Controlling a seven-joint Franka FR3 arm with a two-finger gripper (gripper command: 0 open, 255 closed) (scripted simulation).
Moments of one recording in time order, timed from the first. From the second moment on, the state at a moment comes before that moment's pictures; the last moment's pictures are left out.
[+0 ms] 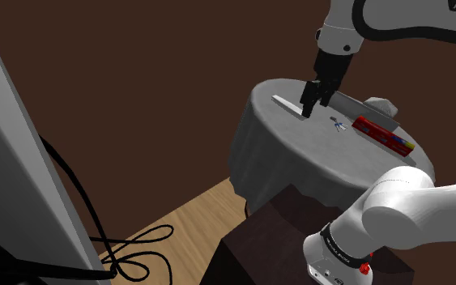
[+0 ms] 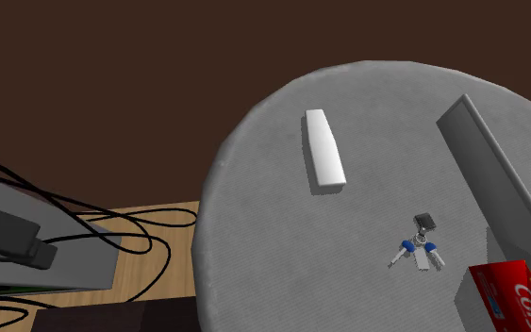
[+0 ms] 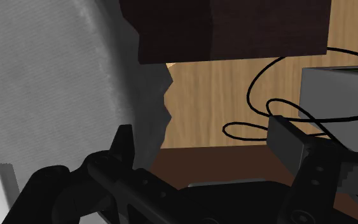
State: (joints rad) arm -0.01 -0.75 0.05 -2.40 -0.12 1.51 0.05
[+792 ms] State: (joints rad) arm -0.08 -0.56 -0.15 -2.39 -0.22 1.75 -0.14
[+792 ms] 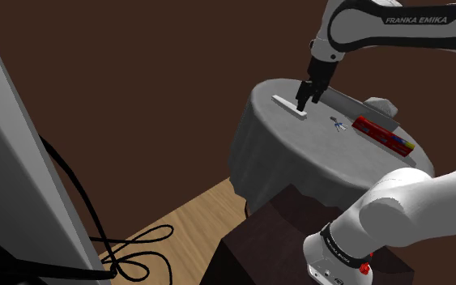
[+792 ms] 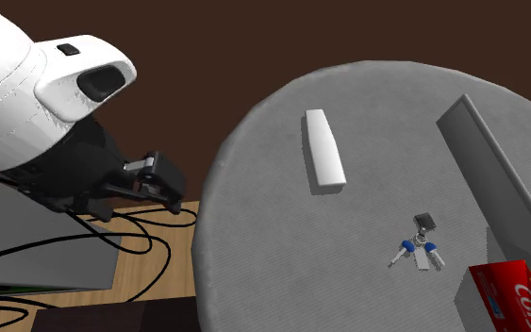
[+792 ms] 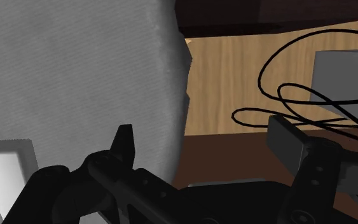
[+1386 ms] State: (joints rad) arm -0.11 -0.28 -0.32 -2.25 -0.21 1.94 -0.34
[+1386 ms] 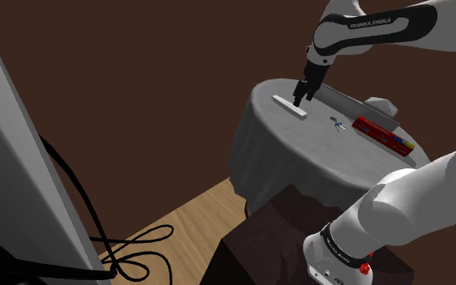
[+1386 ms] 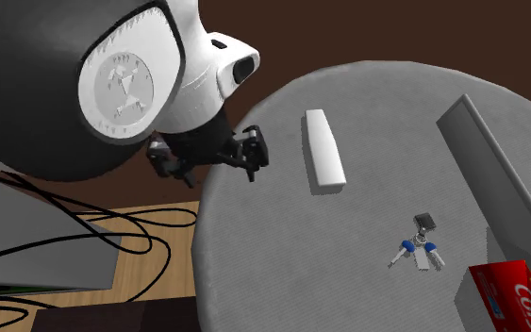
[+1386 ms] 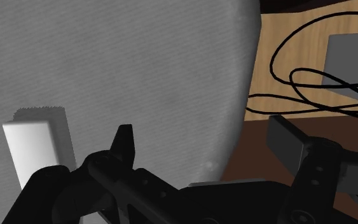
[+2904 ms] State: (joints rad) arm -0.36 0.57 -0.40 -1.49 0.22 2.01 -0.82
